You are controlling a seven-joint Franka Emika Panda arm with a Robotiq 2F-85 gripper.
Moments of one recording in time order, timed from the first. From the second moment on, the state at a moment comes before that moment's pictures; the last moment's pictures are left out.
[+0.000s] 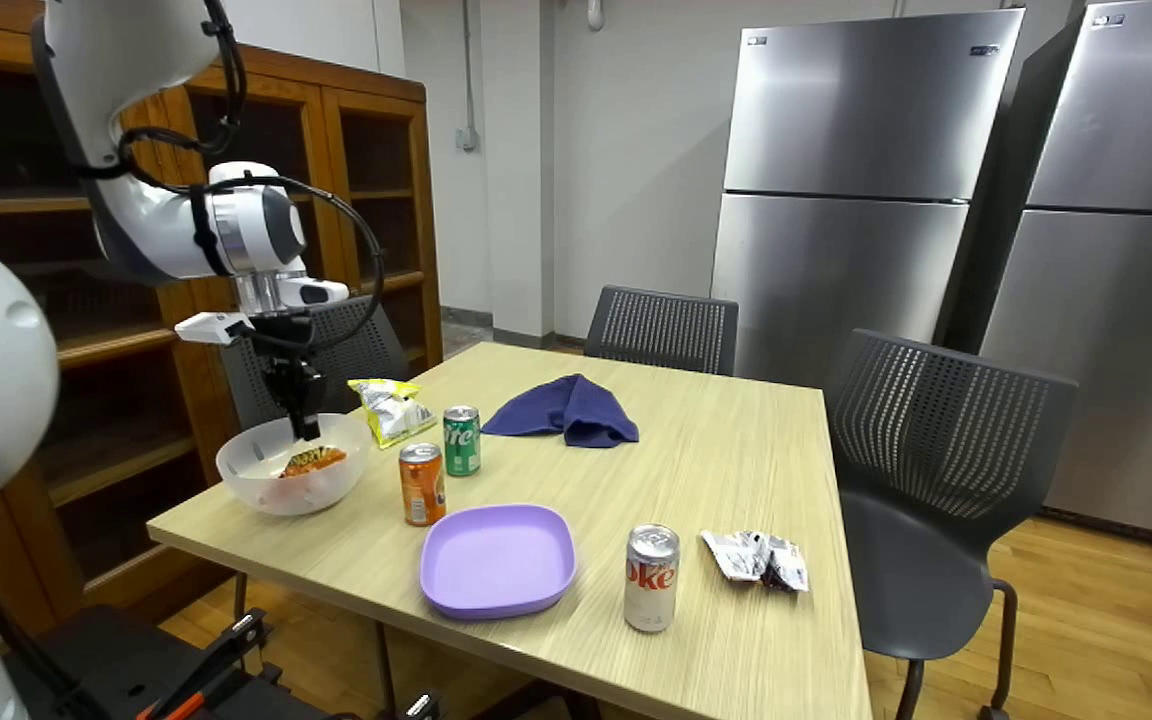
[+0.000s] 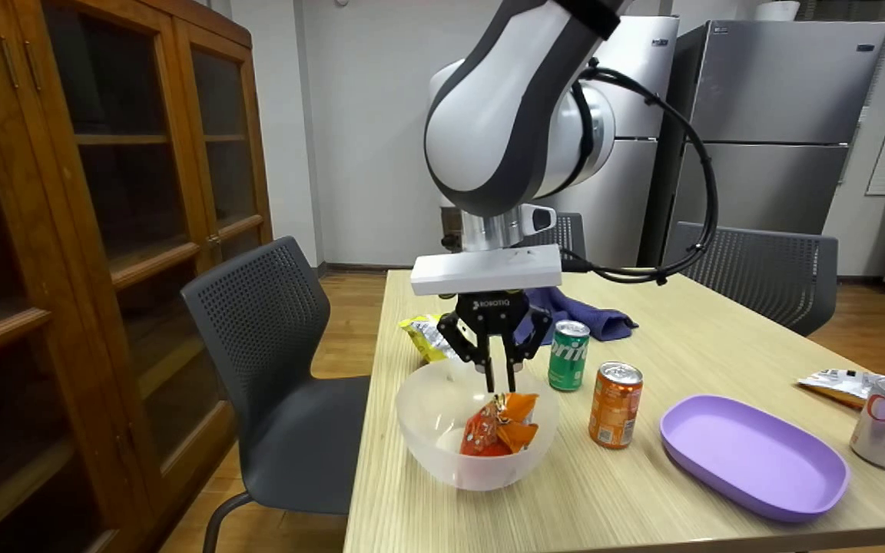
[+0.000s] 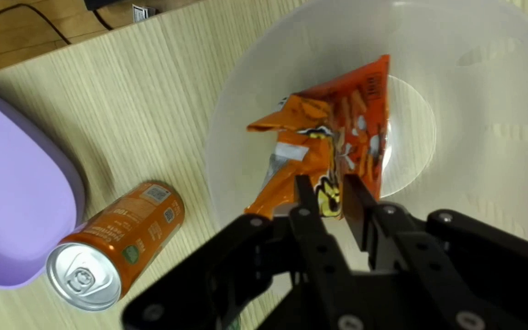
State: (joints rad) arm 0.38 0.41 0.19 -2.14 -0.28 2.39 0.94
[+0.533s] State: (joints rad) arm 0.38 0.34 0.18 -2.14 -0.23 2.39 0.84
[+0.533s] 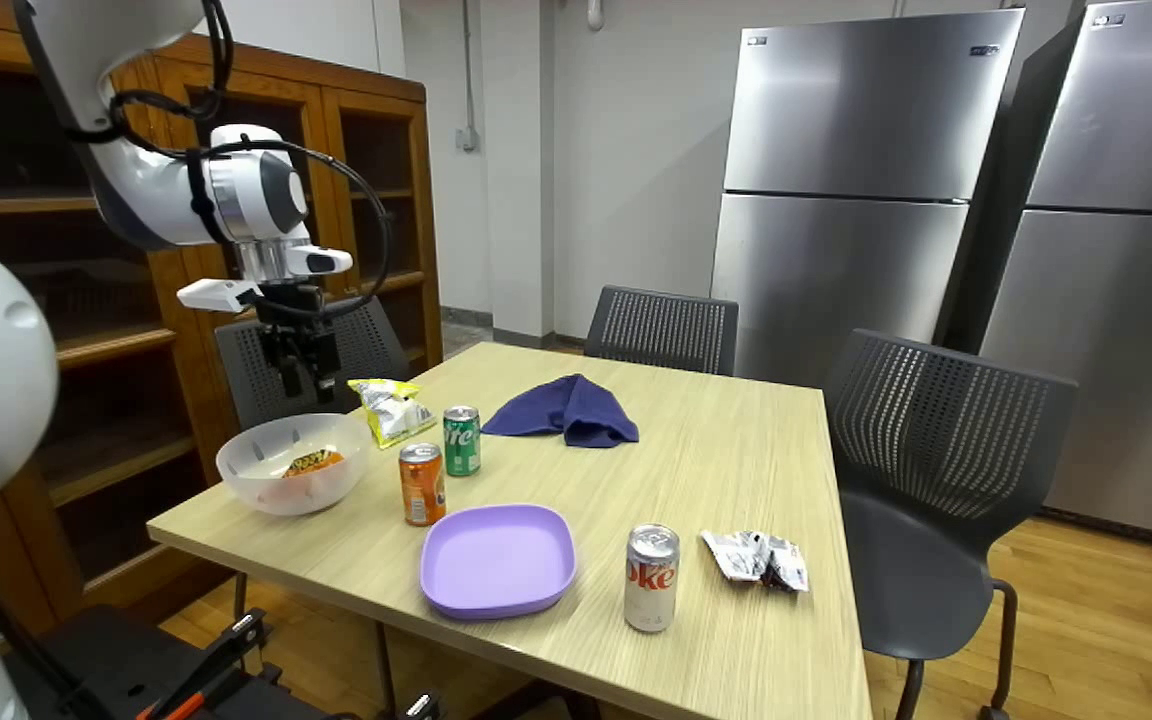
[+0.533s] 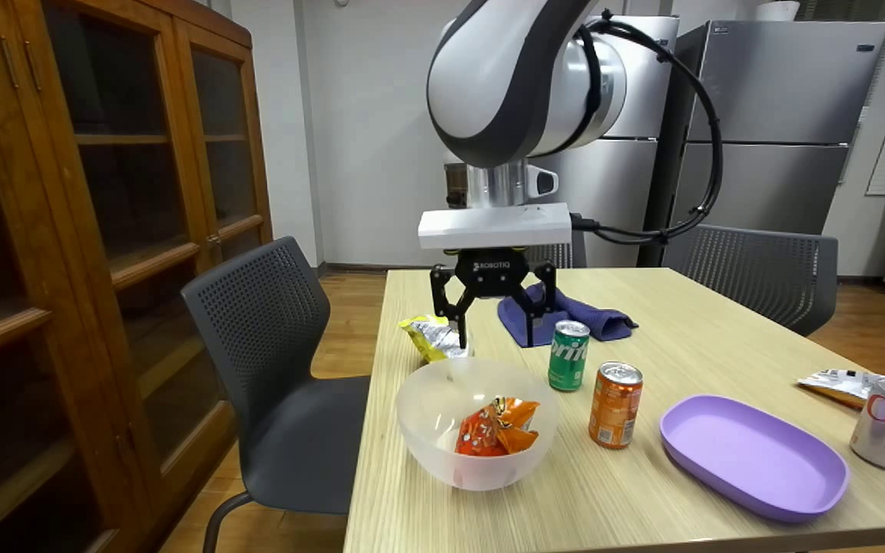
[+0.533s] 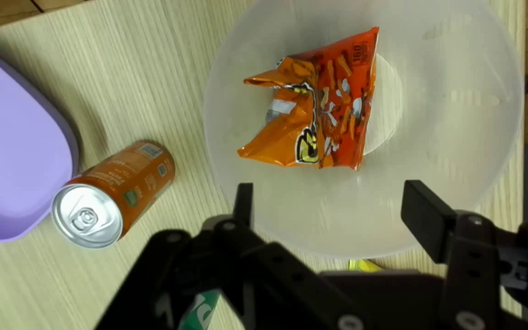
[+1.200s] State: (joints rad) arm 0.37 0.30 0.13 -2.12 -0.25 2.40 0.70
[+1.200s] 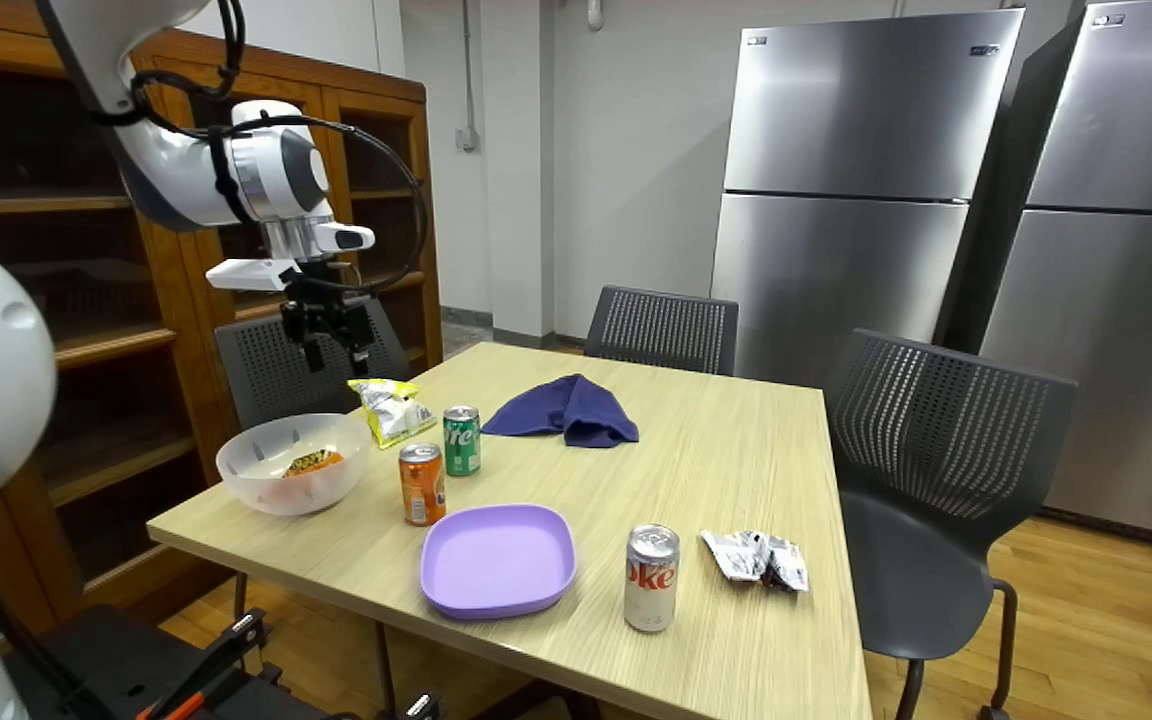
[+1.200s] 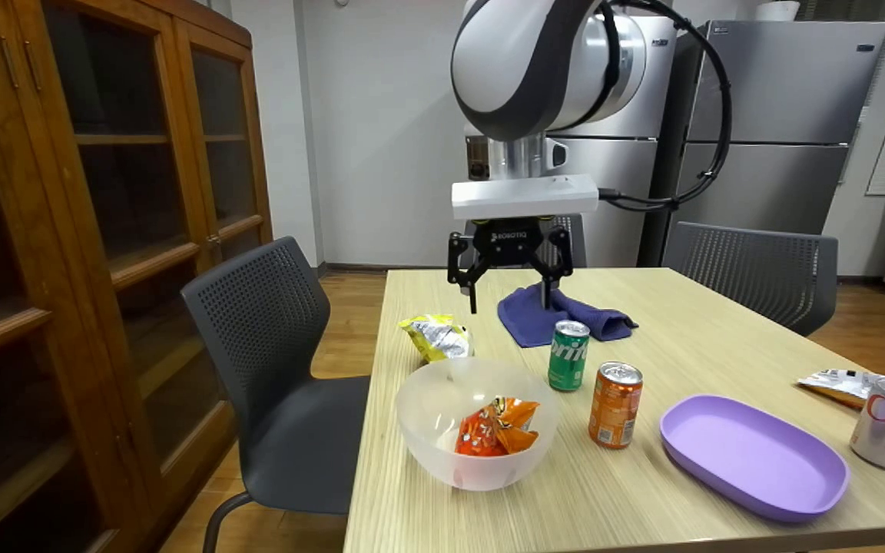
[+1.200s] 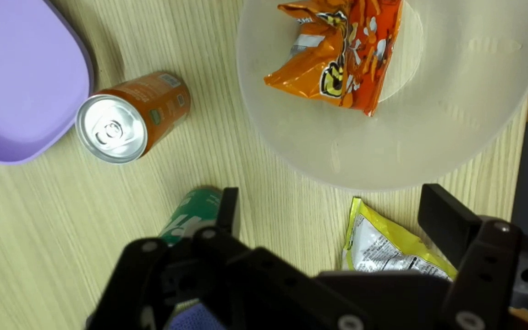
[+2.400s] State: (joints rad) arm 0.40 0.59 0.06 -1.75 -0.24 2.39 0.78
